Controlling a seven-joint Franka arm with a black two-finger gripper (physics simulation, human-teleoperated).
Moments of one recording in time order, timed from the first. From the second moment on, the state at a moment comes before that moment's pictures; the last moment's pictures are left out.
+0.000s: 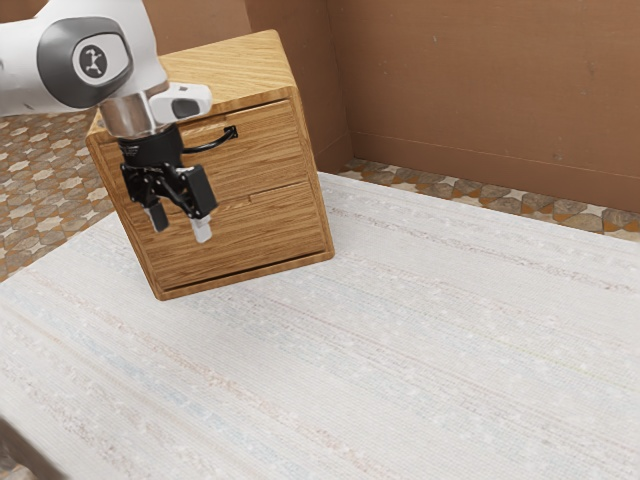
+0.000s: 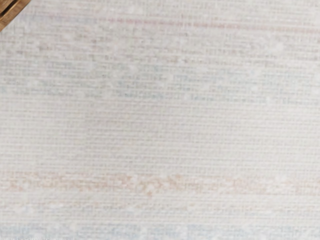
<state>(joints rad) 0.52 0.14 -0.28 -1.33 0.00 1.39 0.20</state>
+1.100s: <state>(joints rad) 0.50 0.16 -0.39 -1.18 0.05 1.47 1.16</state>
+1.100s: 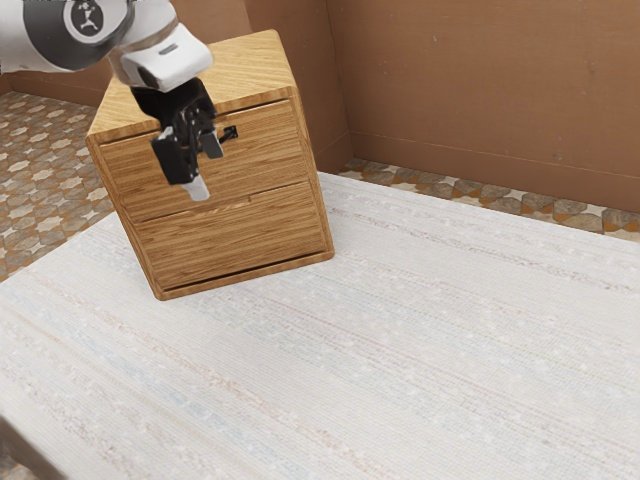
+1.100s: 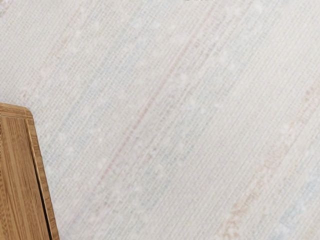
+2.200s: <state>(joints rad) 0.48 0.12 -0.31 -1.19 0.07 1.50 1.16</state>
